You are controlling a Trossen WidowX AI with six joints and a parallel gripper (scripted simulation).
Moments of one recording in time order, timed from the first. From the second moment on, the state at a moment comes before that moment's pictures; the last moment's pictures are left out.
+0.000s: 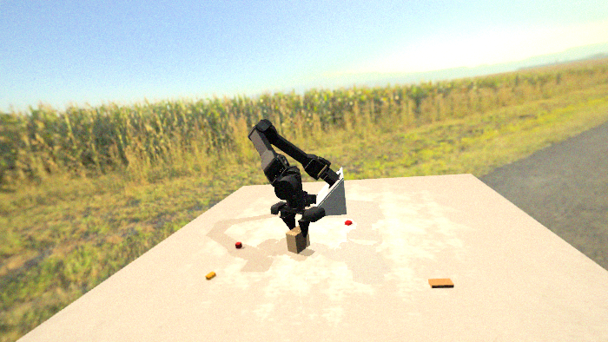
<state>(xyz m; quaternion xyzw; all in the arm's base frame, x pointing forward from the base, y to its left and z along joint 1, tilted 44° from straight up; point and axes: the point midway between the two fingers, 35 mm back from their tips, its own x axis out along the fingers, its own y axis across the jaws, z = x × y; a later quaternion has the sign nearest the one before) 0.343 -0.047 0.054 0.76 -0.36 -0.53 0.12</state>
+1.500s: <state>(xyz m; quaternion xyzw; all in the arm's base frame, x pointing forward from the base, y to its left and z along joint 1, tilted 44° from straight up) 0.327 0.023 0.124 0.76 -0.35 -0.54 0.13</state>
